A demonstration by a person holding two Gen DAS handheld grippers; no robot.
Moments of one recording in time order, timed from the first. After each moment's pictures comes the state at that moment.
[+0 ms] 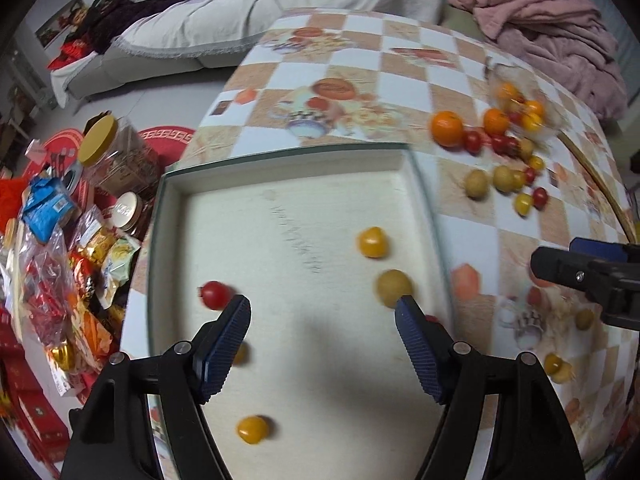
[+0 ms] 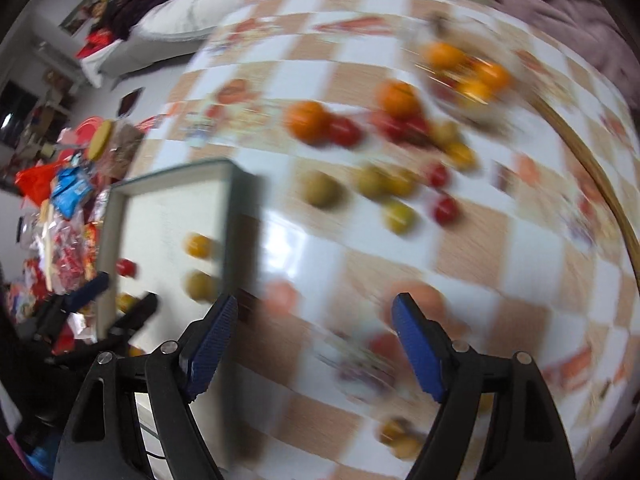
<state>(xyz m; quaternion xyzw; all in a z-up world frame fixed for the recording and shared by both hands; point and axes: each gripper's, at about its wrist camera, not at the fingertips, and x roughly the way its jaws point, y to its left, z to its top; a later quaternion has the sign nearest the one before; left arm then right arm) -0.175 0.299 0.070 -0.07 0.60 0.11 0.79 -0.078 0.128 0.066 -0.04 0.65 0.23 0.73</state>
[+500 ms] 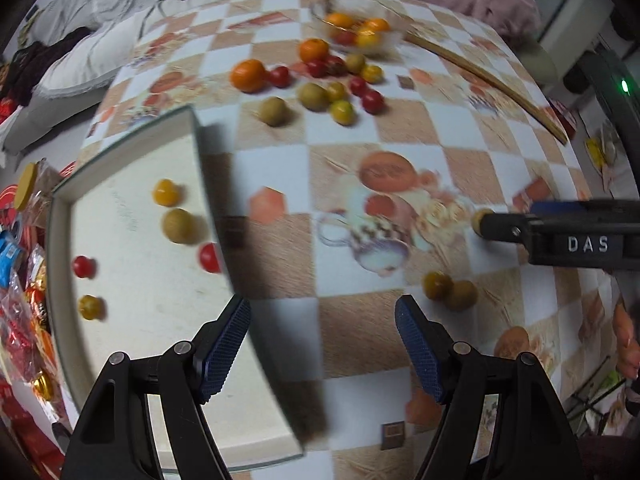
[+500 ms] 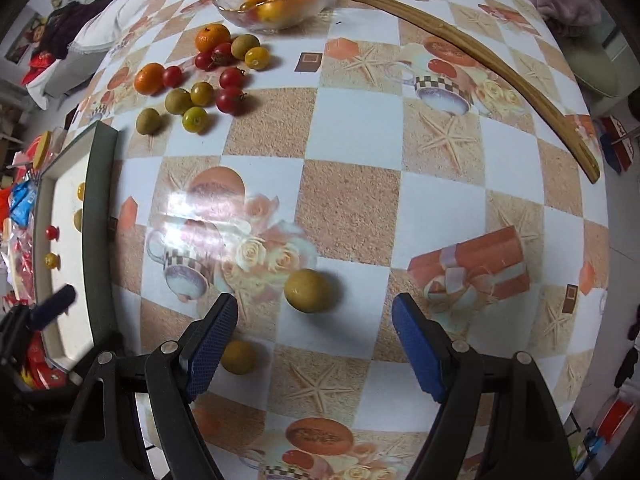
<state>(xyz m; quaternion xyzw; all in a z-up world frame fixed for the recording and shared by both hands) -0.199 0.160 0.064 -0.02 0.63 -0.02 0.78 -0.101 -0.003 0.041 -0.04 0.68 0.14 0.72</state>
